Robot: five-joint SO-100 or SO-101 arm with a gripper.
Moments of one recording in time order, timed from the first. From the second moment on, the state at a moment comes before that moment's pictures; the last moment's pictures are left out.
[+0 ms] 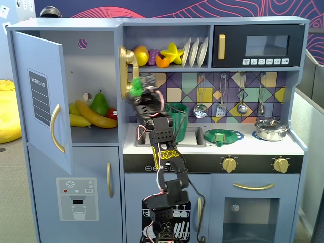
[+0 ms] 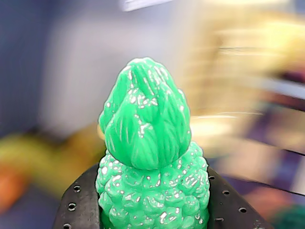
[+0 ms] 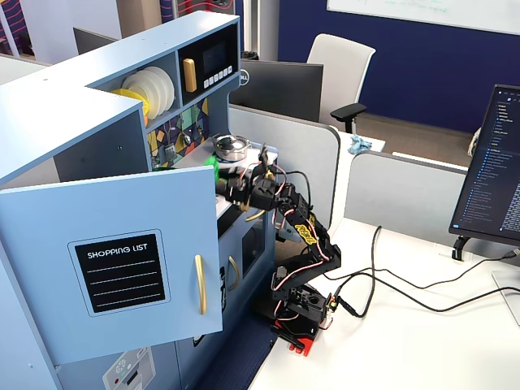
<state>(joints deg) -16.9 144.0 88.3 36.0 -96.5</state>
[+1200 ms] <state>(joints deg) 6.1 96.5 78.4 10.4 -92.1</state>
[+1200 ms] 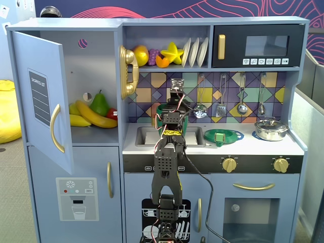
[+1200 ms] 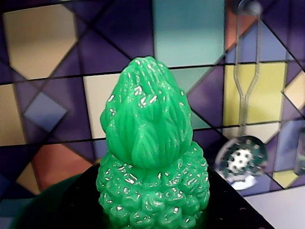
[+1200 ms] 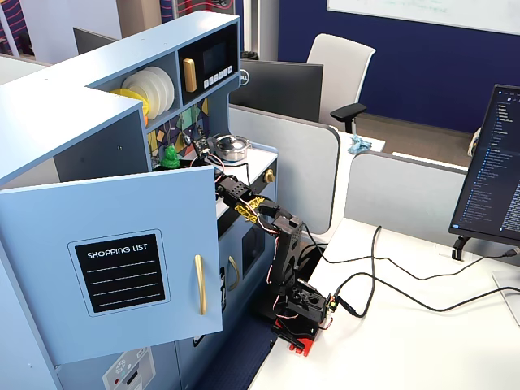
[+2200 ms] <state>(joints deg) 3.1 126.8 97.5 27.0 -90.3</state>
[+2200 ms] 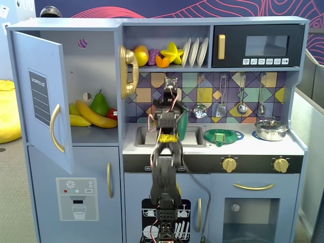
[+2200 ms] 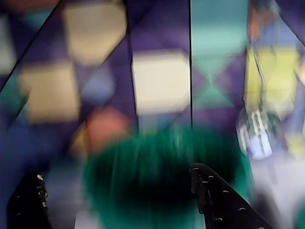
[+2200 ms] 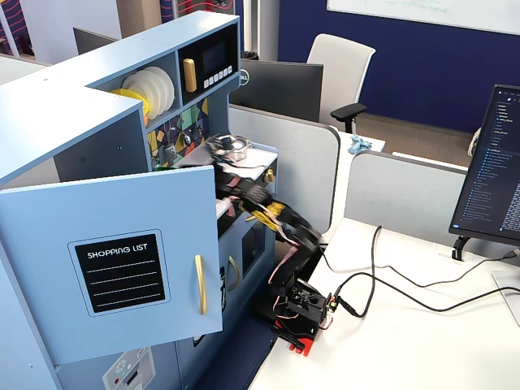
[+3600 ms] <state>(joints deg) 3.4 181.1 172.0 75.3 -91.2</state>
